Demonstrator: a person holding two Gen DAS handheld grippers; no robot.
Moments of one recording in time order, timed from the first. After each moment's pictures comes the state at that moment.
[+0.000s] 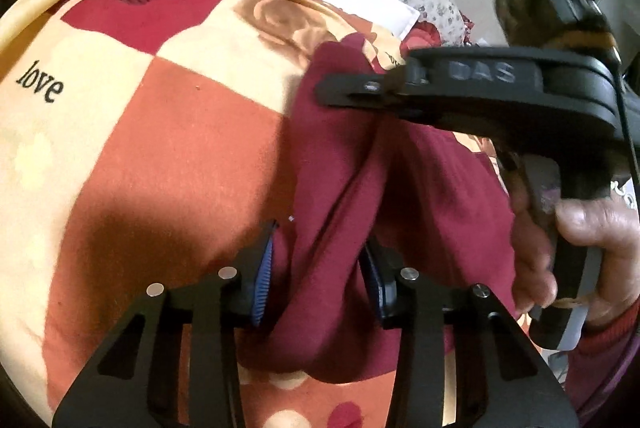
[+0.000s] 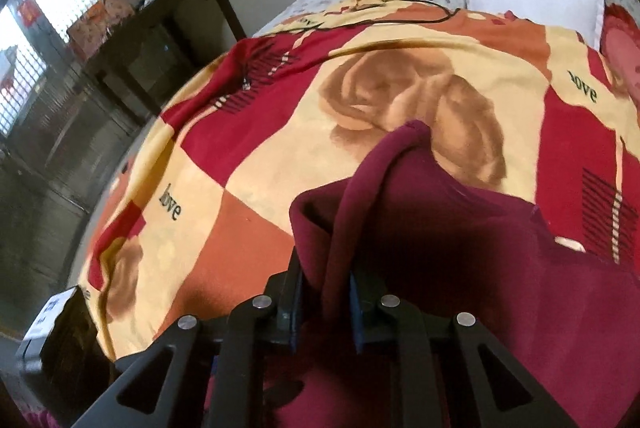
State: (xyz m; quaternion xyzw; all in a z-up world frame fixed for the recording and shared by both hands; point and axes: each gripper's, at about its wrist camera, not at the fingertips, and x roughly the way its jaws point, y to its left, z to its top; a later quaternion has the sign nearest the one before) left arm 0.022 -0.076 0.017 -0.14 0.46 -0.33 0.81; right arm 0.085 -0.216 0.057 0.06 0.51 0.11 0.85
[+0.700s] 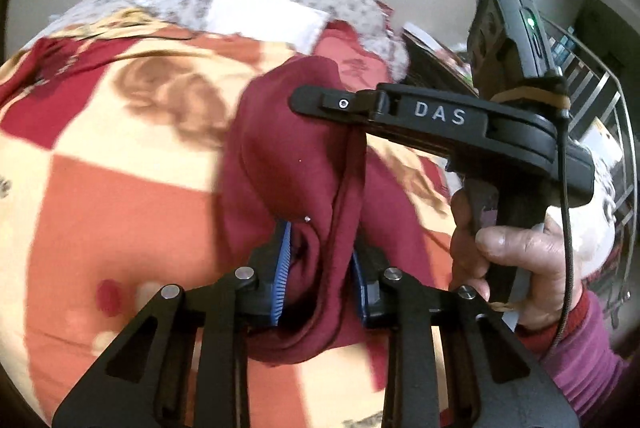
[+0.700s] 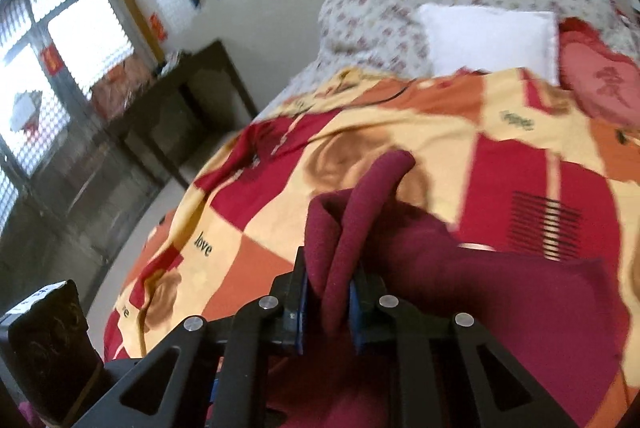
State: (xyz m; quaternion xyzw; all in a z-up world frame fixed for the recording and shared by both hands) left arm -0.045 -0.150 0.121 -0.09 0.41 -0.43 0.80; right arm -0.021 -0.326 0.142 0.14 0.37 0.10 0.91
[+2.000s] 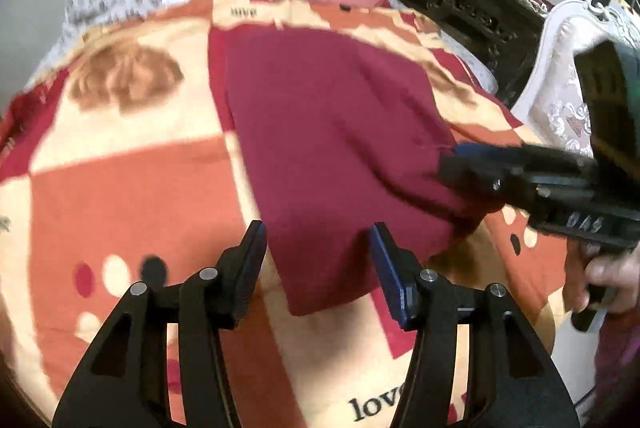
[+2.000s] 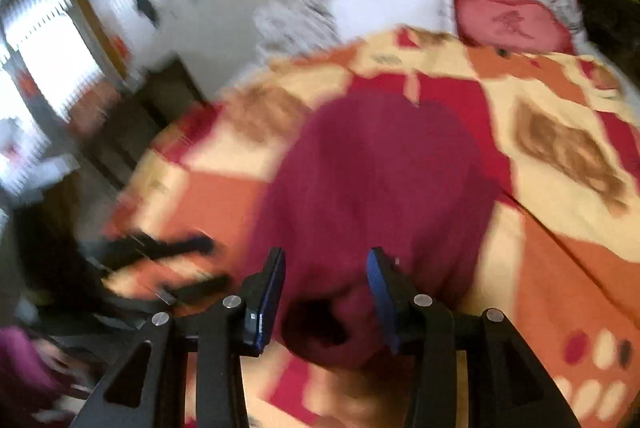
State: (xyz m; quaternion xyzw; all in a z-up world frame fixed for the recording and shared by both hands) left arm -0.104 -0.235 0.070 0.11 0.45 -0.40 0.79; right arm -0.184 -0.419 0.072 0.15 0.42 0.00 0.90
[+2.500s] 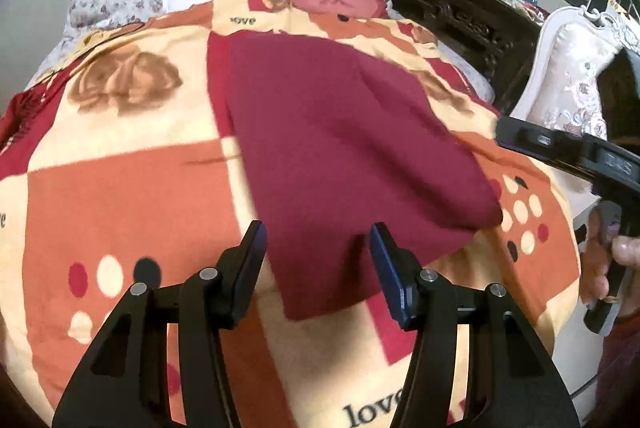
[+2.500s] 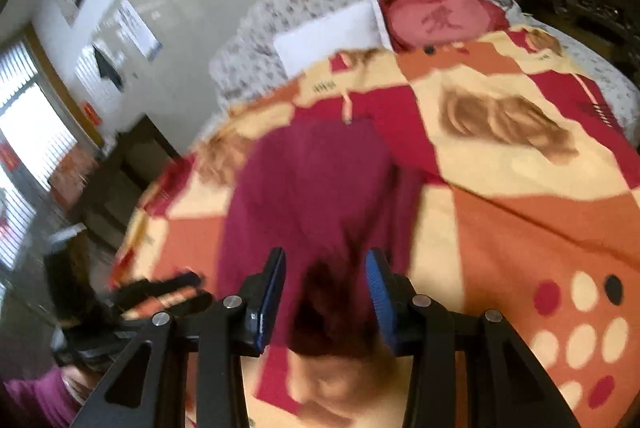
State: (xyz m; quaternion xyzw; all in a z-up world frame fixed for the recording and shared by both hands) left arm -0.113 -0.236 0.078 0.10 0.42 -0.41 0.80; right arm -0.213 -0.462 0.094 0.24 0.35 -0.05 0.91
